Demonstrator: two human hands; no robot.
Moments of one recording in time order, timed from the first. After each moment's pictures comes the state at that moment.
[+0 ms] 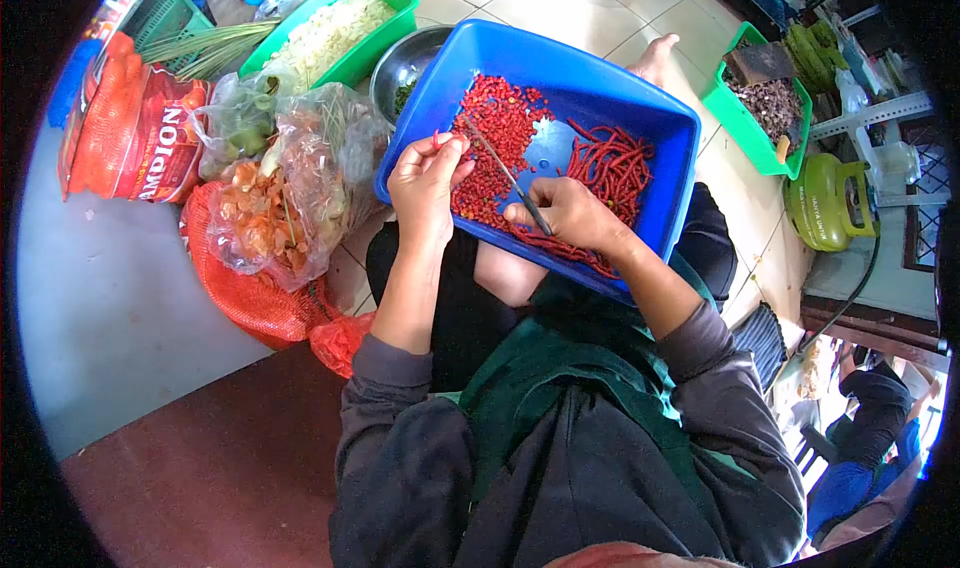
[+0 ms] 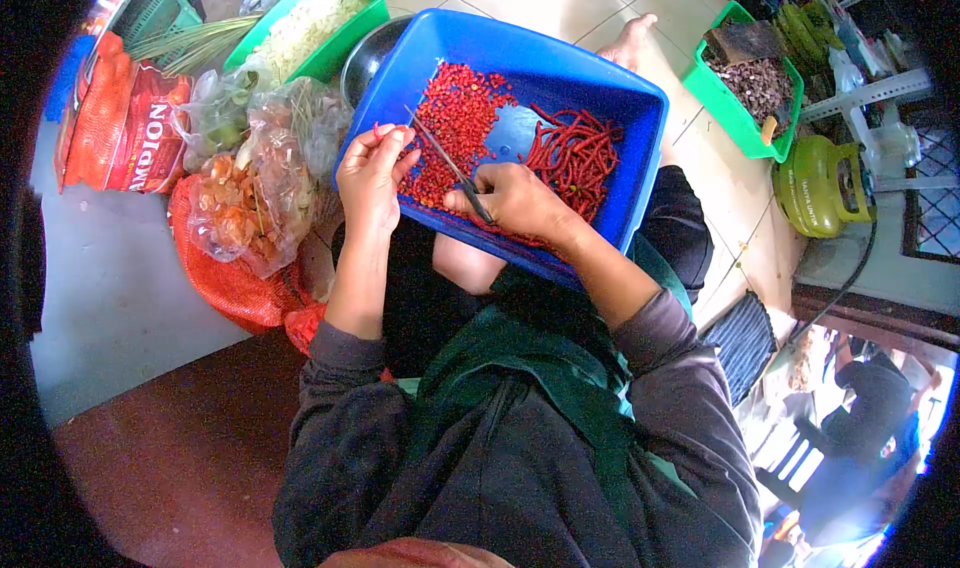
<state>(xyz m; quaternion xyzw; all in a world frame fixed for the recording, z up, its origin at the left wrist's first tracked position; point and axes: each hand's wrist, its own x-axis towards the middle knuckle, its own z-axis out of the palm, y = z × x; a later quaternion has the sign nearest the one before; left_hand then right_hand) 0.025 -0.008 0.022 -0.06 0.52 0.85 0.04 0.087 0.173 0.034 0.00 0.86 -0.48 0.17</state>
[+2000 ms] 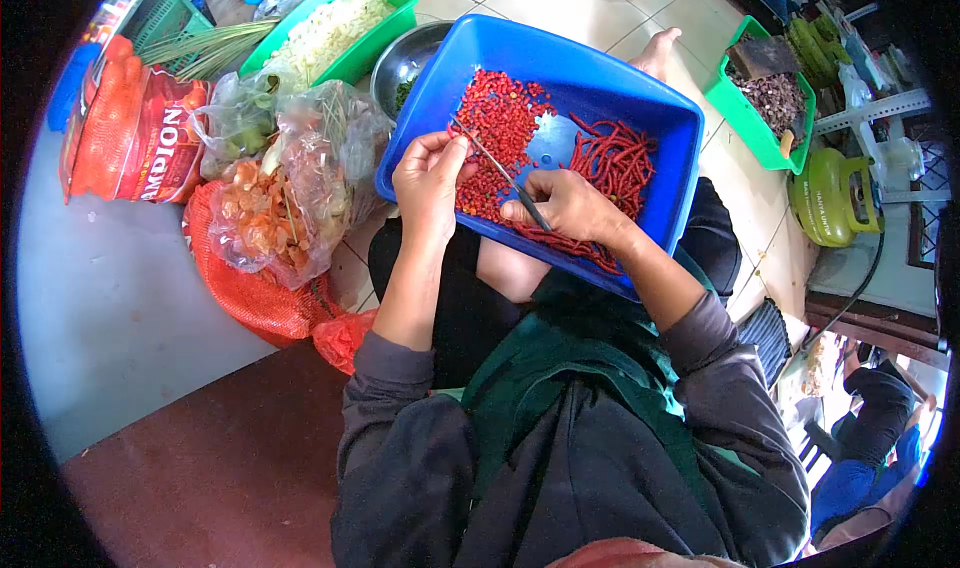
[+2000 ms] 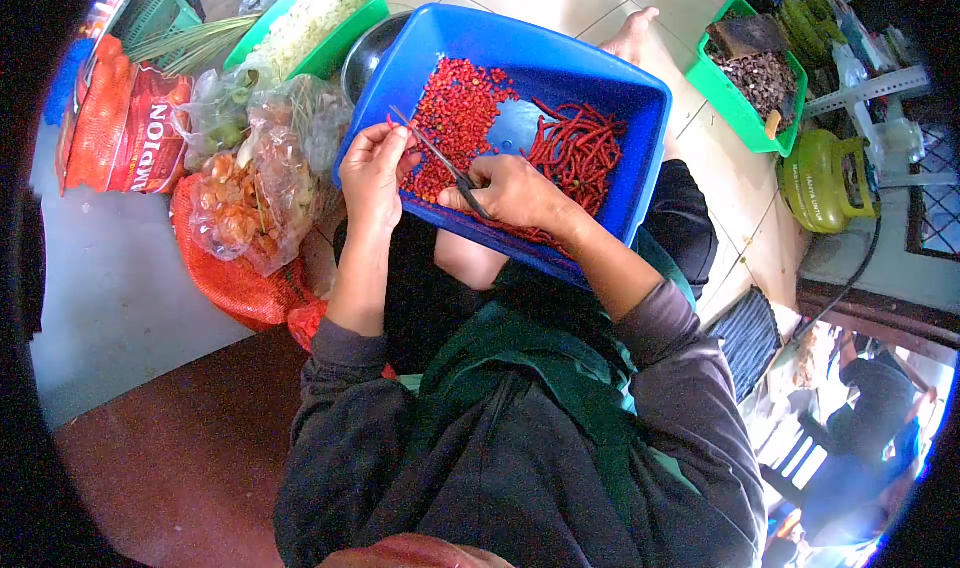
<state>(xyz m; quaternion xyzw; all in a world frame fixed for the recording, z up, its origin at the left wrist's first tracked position) 0.027 -0.007 0.023 -0.05 0.55 0.83 0.05 0.083 0.171 0.032 -0.02 0.85 -0.50 0.17</state>
